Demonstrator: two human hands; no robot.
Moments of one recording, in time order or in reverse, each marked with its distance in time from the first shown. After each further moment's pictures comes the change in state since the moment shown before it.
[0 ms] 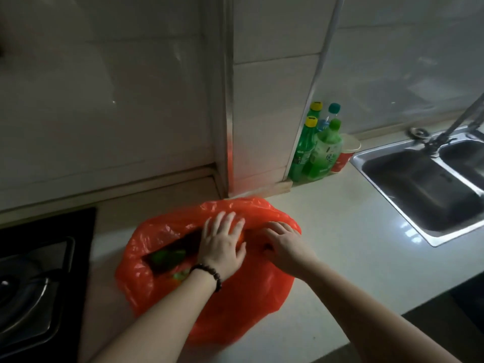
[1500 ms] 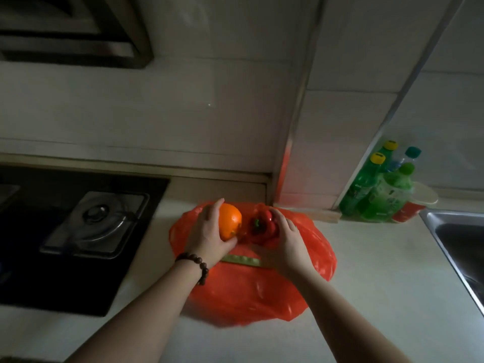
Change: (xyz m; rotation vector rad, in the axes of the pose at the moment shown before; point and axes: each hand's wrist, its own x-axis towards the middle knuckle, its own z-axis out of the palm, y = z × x) left_hand -0.060 -0.023 -0.066 -0.358 0.304 -0.526; right_hand 0.006 -0.070 -0.046 0.509 0.080 -0.082
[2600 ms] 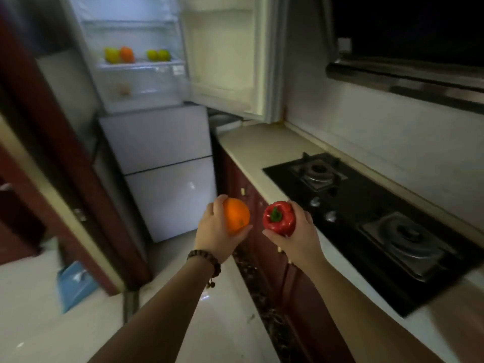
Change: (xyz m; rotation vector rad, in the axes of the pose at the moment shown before) left_hand -0.463 -0.242 -0.405 0.195 0.823 -0.773; right_hand -0.269 -0.429 0.358 0.293 -0.679 -0.670
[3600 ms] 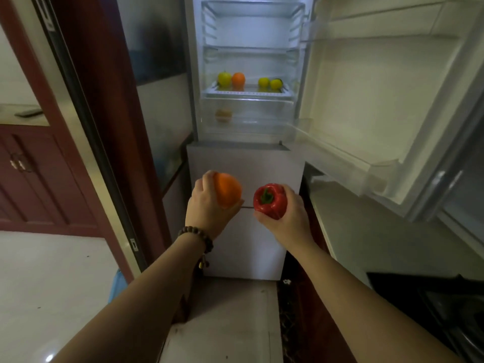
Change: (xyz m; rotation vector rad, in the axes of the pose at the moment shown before) left_hand 0.338 -0.149 -0.103 0.152 0.495 -0.279; right_hand 0.385 -0.136 0.232 0.175 -0.295 -0.440
